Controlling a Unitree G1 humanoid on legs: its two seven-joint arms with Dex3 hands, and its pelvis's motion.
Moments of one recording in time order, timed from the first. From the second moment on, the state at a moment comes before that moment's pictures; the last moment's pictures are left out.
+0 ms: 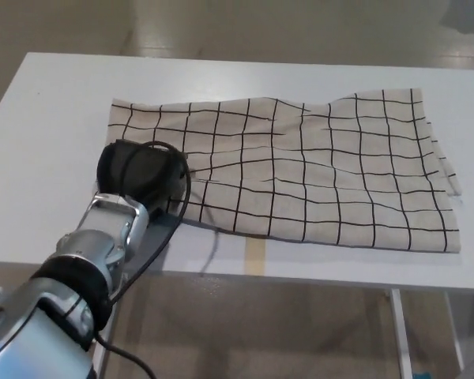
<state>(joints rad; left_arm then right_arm) -0.91 0.29 -0.67 1.25 0.89 -0.02 0.43 0.26 -0.10 -0.21 0.83 -0.06 -0.67 -0.23</state>
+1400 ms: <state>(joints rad) -1.10 0.55 -0.64 0.99 0.90 -0.33 0.76 0.23 -0.12 -0.21 0.82 -0.06 -0.65 -0.22</state>
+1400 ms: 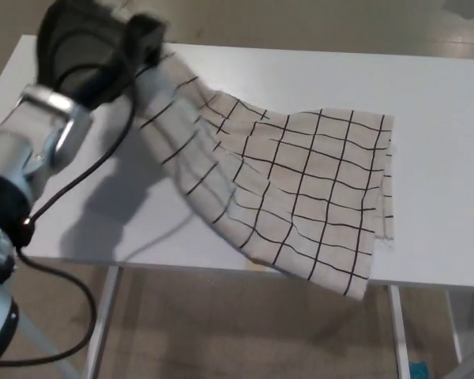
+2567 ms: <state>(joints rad) -1.06 0.33 -1.08 0.72 1.21 -0.57 0.74 0.21 -0.12 -0.21 0.77 -0.02 -0.64 -0.17</state>
